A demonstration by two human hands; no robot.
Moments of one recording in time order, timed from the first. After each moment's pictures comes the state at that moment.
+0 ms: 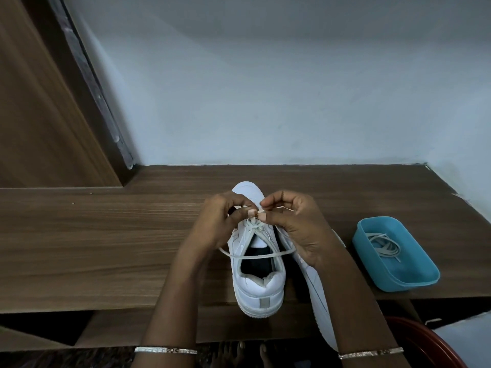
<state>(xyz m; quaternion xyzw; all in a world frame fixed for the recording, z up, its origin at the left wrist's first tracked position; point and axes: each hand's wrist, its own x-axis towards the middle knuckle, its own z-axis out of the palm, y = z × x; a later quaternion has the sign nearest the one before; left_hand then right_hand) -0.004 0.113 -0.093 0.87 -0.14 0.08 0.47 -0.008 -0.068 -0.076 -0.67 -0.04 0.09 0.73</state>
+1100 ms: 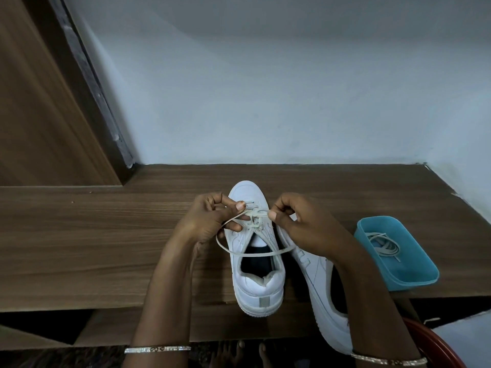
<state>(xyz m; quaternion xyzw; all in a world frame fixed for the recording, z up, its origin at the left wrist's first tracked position) -0.017 0.119 -0.076 0.71 0.07 -0.08 0.70 -0.007 -0.087 -0.065 -0.91 -0.18 0.02 0.38</state>
